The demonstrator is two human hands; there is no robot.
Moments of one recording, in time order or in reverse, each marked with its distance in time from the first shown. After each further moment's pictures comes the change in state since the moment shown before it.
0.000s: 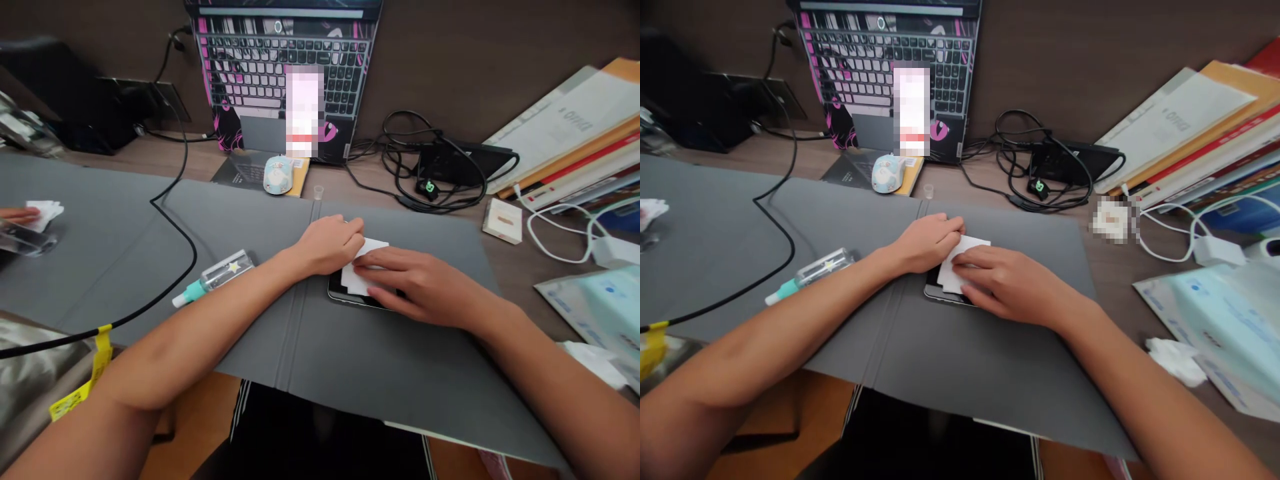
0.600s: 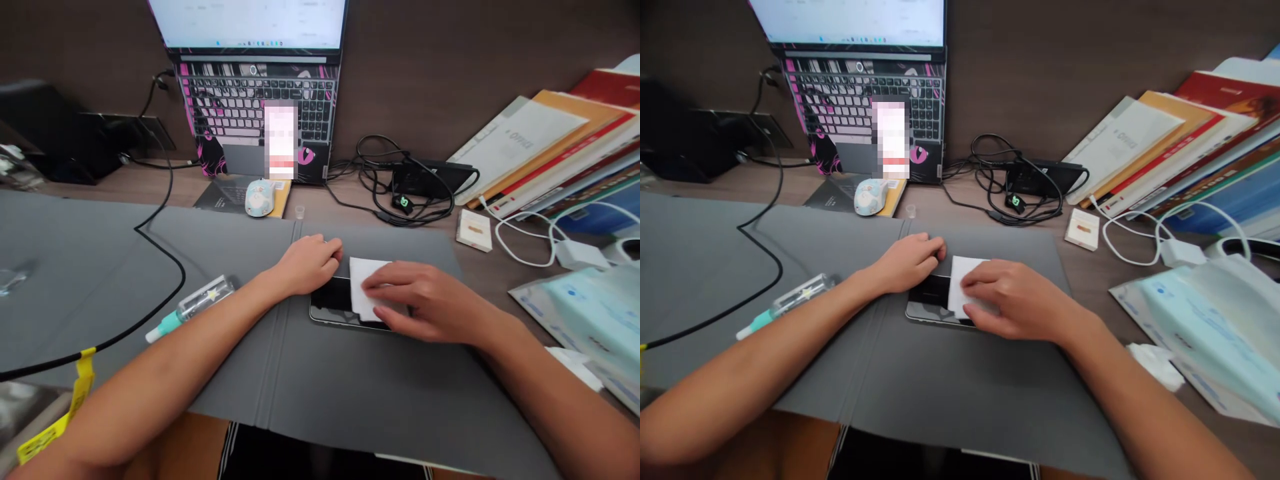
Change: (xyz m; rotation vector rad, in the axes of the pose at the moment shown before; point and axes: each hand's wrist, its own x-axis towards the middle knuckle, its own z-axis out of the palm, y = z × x) left_hand 0.002 -0.005 0.002 0.033 -0.053 0.047; right_hand -0.023 0.002 -0.018 0.030 0.024 0.092
